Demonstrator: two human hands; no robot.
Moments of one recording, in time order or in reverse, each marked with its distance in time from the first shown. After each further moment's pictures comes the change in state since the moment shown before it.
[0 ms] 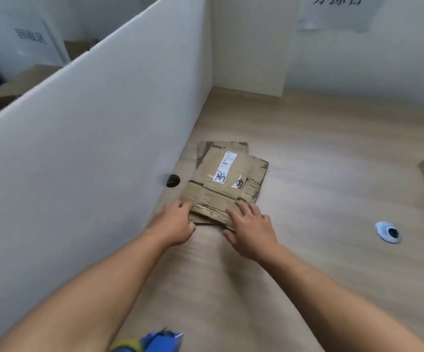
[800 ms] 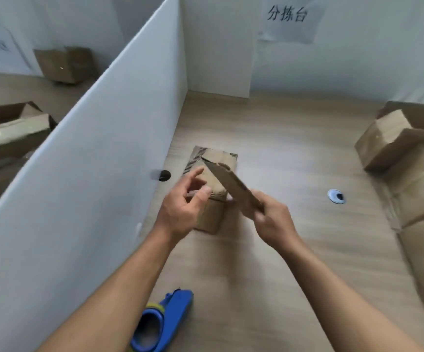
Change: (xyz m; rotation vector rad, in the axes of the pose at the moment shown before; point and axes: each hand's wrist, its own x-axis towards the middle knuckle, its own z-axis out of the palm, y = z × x) left_hand -0.120 0.026 -0.053 -1.047 0.319 0.384; right_hand -0.113 -0.017 -0.067 0.663 0.353 0.224
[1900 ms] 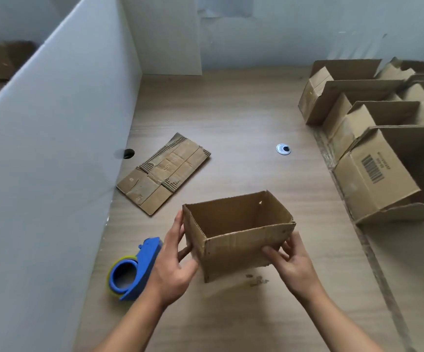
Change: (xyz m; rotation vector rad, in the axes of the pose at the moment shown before) left_hand -0.211 -0.022 0.060 -0.114 -0.292 -0.028; right_hand -0.257 0.084 -0.040 0.699 0.172 0.256
